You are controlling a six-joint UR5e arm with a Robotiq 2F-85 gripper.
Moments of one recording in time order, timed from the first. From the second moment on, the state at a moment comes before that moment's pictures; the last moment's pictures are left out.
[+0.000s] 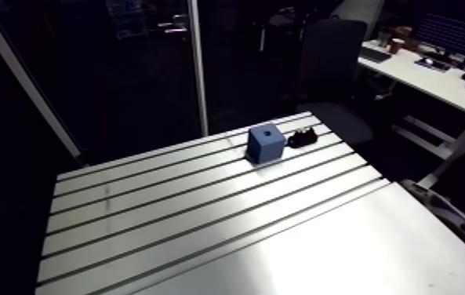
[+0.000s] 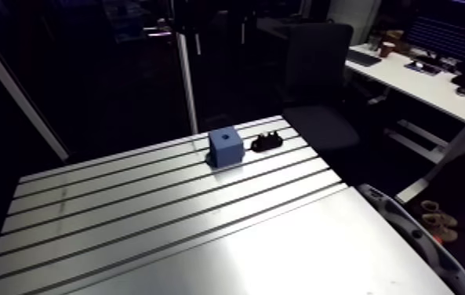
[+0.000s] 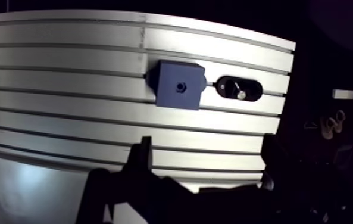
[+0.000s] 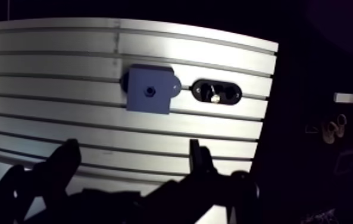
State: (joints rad) arm -0.41 -1.27 1.37 -1.74 -1.60 -2.12
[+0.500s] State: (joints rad) arm -0.48 -1.18 1.38 -1.84 -1.60 -2.12
